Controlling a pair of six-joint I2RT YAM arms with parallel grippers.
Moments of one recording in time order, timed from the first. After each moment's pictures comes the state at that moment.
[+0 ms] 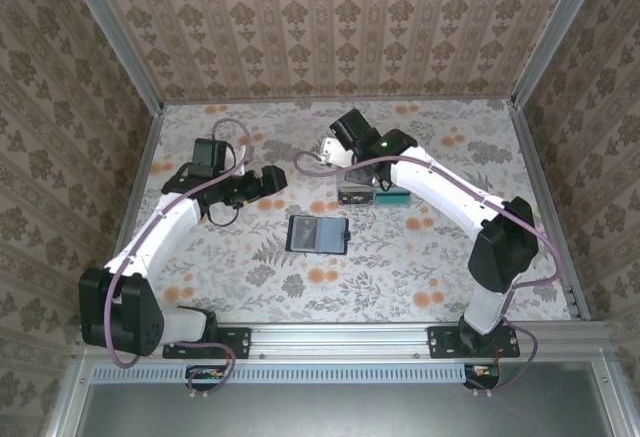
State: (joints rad) left arm -0.26 1.30 0.98 -0.56 0.55 -0.48; right arm 0.65 1.79 1.65 -0.86 0.38 -0.76
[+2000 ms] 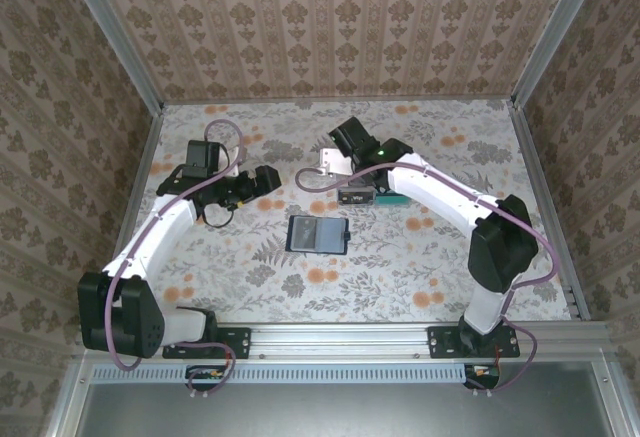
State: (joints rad) left arm -0.22 1.28 0.97 -0.57 0.55 -0.48; right arm 0.65 1.78 1.54 -0.72 0.44 -0.94
